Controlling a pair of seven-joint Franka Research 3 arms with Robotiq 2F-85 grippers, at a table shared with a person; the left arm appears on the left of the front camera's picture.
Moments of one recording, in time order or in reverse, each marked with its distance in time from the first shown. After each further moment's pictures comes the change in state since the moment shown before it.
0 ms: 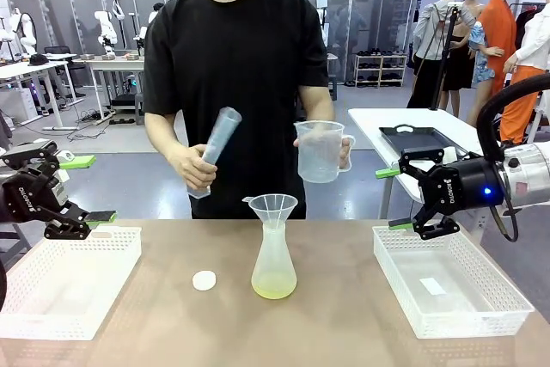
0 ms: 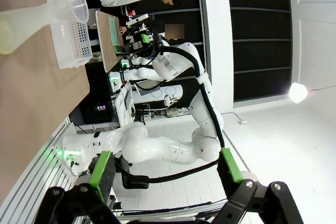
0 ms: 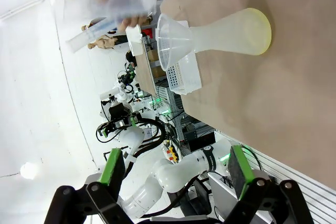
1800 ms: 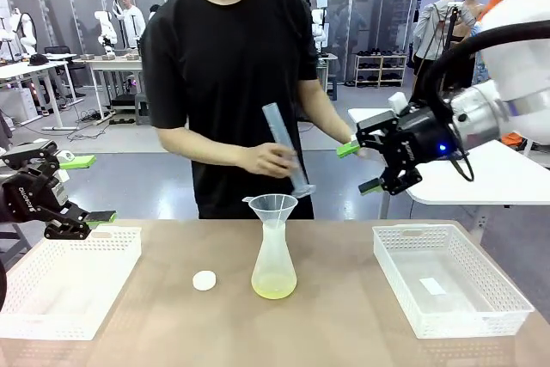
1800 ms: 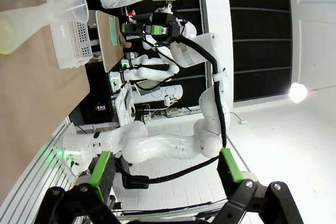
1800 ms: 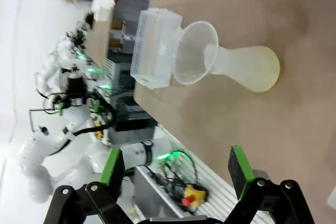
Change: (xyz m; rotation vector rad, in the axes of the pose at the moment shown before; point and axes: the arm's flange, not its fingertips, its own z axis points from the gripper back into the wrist) left arm 0.000 0.000 0.000 0.000 0.000 0.000; right arm 0.023 0.097 -0.058 -0.243 0.110 0.468
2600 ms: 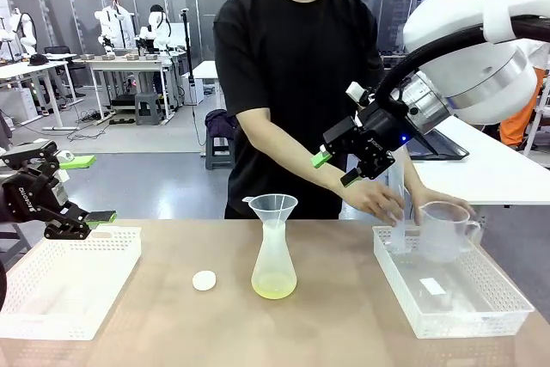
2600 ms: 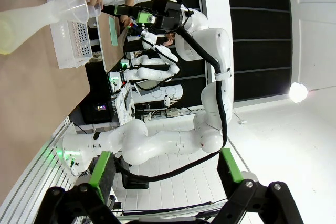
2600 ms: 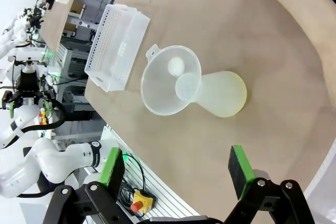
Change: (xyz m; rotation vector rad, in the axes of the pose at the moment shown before) left arm 0.000 0.000 0.000 0.000 0.000 0.000; right arm 0.035 0.020 -0.032 -0.199 0.020 0.197
